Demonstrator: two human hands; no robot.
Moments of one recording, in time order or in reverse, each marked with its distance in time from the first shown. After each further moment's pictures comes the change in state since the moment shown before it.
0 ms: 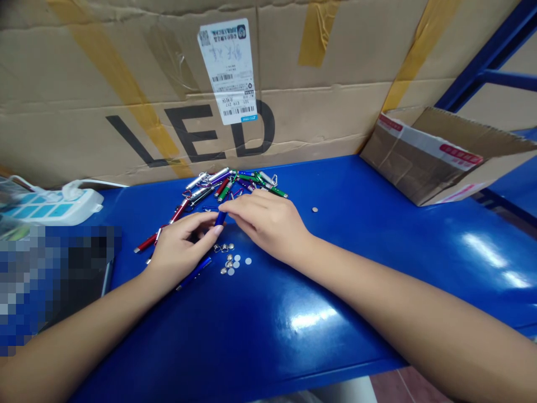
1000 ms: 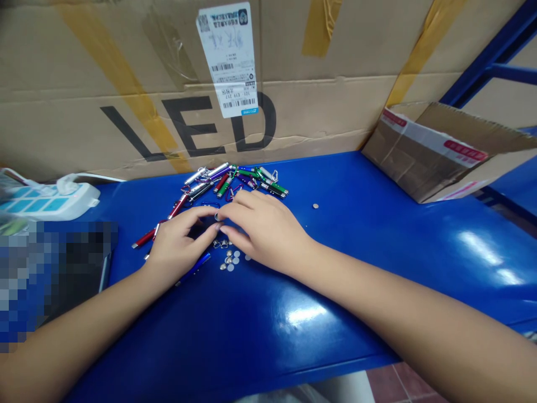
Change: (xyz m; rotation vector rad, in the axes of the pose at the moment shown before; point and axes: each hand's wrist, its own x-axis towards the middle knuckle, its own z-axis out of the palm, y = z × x) left_hand -0.001 -0.002 -0.002 0.156 0.017 0.130; right_hand 0.004 -0.019 -0.008 0.021 -0.248 0.134
